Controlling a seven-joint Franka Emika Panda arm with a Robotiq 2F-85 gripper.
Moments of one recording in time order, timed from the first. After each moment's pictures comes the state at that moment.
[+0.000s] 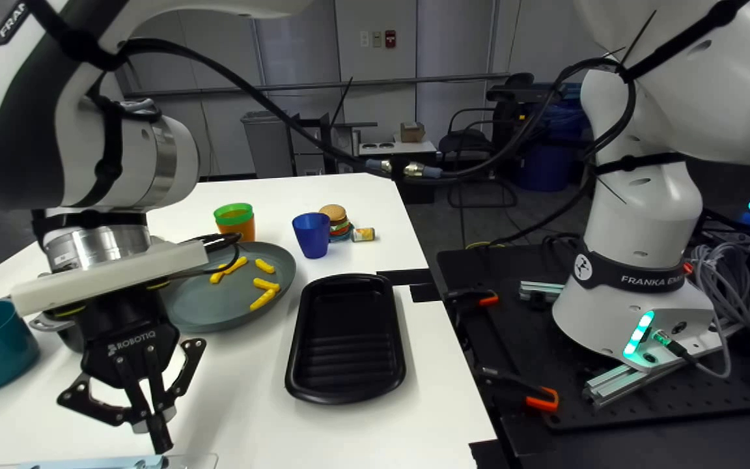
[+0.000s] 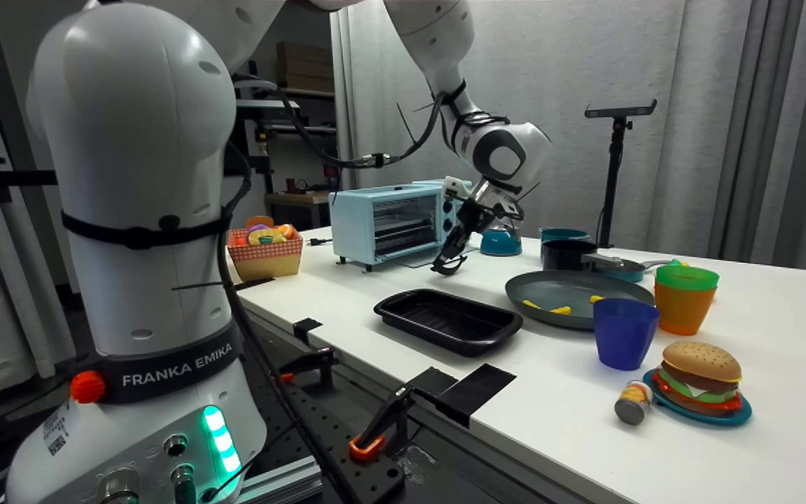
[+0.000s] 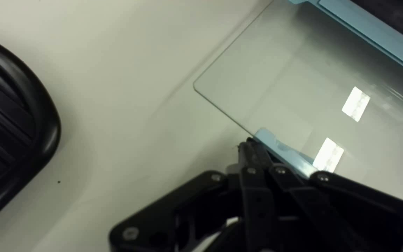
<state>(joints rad) 0.04 0.65 0.01 -1.73 0.62 2.00 0.56</state>
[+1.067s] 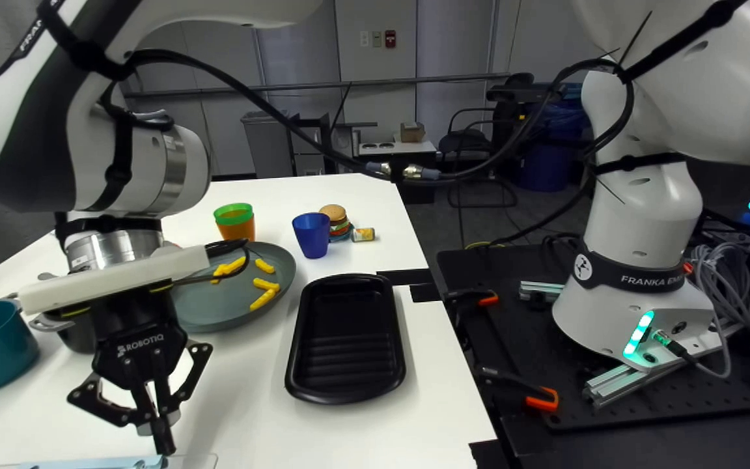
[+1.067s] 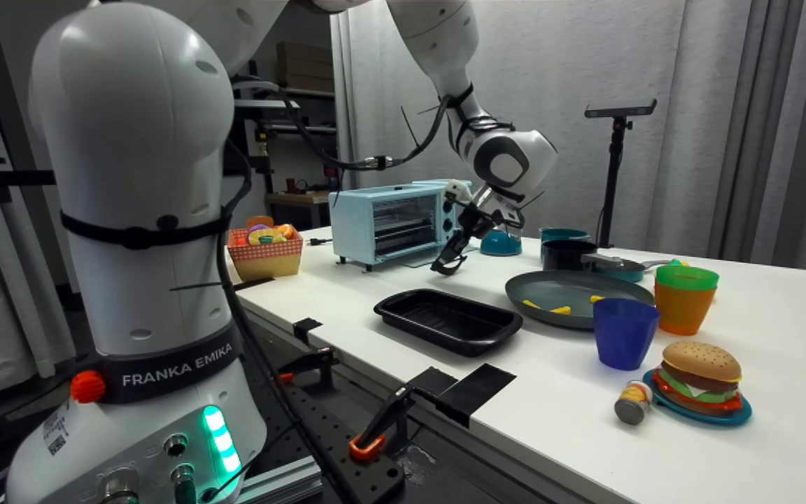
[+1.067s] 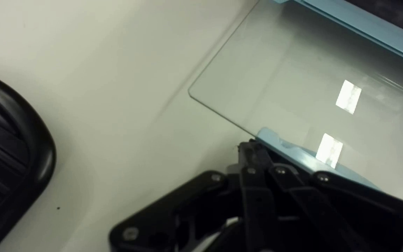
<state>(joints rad) 0.02 0.66 0.01 -1.75 0.70 2.00 0.59</state>
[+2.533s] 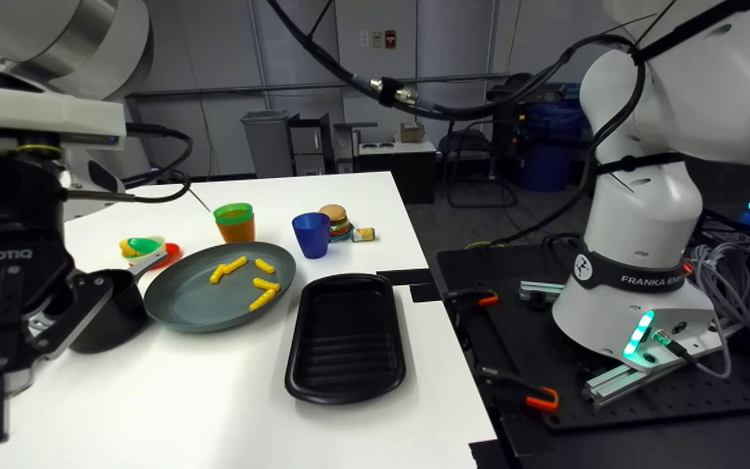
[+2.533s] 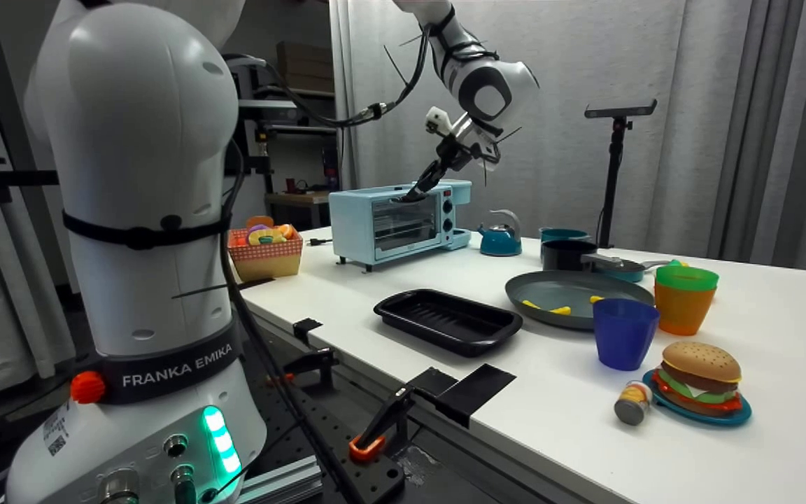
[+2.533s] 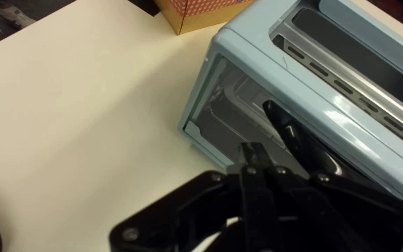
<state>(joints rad) 0.05 0.46 0.05 -1.71 0.81 1.82 0.59</state>
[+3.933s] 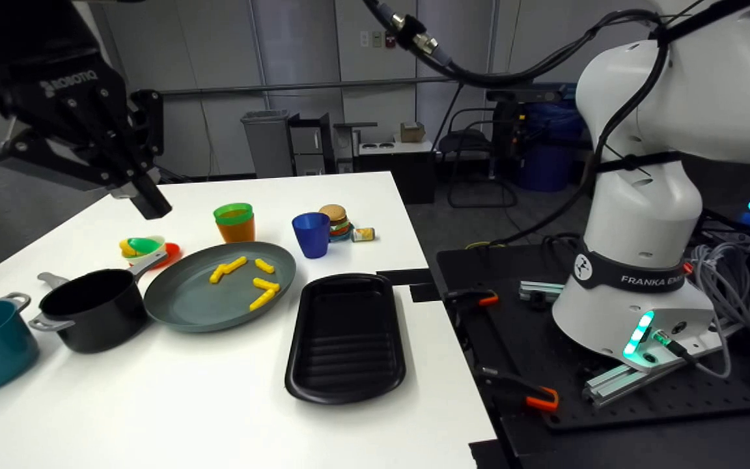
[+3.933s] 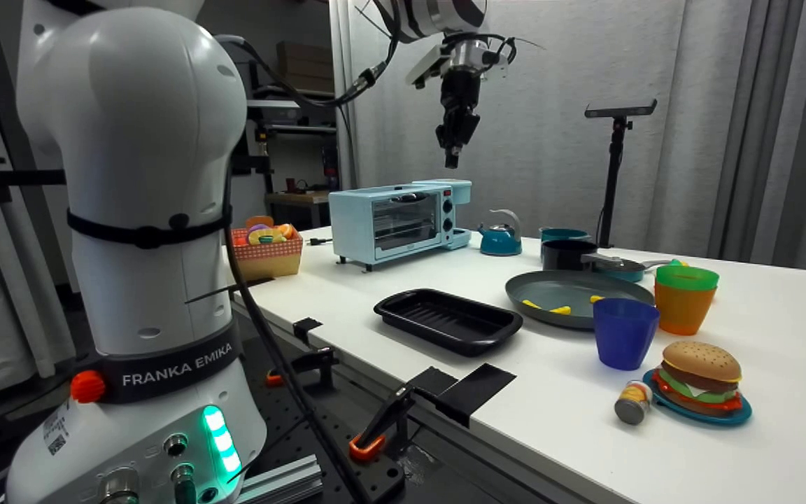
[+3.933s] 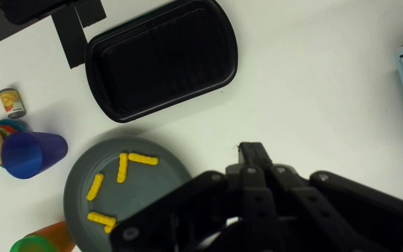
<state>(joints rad) 0.13 0.22 0.03 -1.70 -0.04 1.66 0.54</state>
